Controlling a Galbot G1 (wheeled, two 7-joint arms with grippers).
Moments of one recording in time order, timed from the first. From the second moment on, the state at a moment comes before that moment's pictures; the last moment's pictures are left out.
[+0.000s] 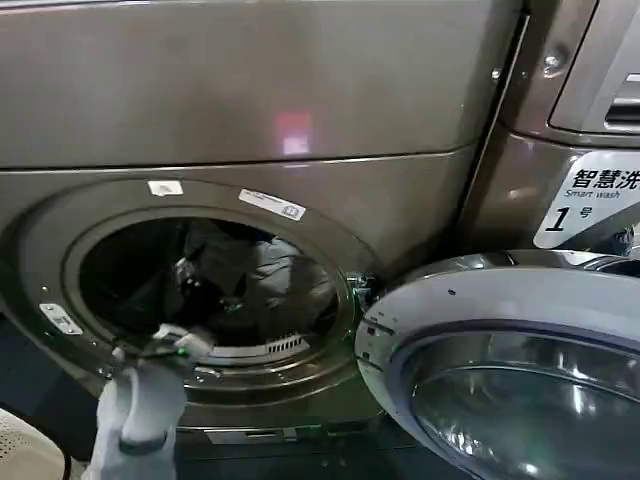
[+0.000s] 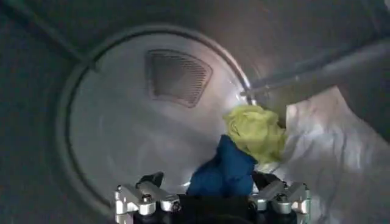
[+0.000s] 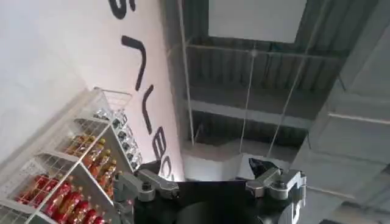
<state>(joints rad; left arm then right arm) 0.53 -1.56 -0.53 -1.49 1.20 0.05 1.17 -1.61 0.92 2.51 1.84 0.23 -0.06 -0.25</state>
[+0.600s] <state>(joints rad) 0.27 -1.54 -0.54 -1.07 1.27 0.01 1.32 -1.62 0.92 2.51 1.86 0.25 -0.07 -0.26</state>
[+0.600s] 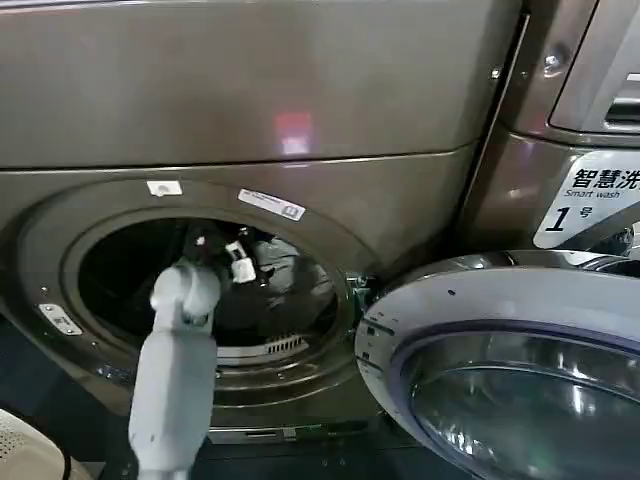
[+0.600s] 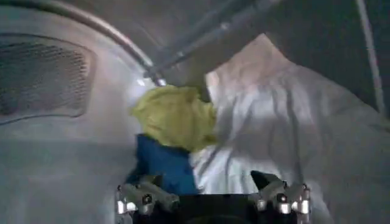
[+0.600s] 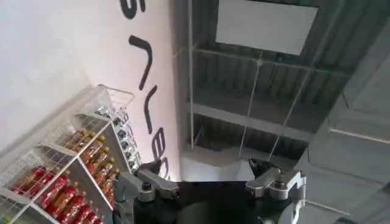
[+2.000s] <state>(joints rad) 0.07 -1.53 -0.42 -0.58 1.30 -0.03 1.35 -1.64 0.93 2.51 1.89 0.28 -0.09 -0.27</state>
